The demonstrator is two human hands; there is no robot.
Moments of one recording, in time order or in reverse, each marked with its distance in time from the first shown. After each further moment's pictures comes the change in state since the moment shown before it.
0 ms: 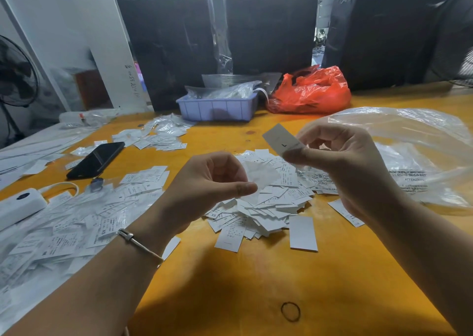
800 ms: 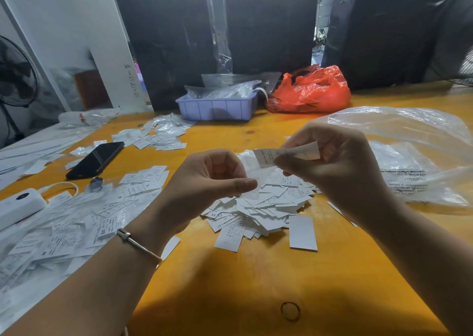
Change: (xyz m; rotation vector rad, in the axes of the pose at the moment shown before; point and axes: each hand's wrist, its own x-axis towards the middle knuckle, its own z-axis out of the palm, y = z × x) left_hand -0.001 0.003 -0.001 -0.031 0.003 0.005; right_hand -0.005 0.000 0.007 -0.120 -0.069 -0.180
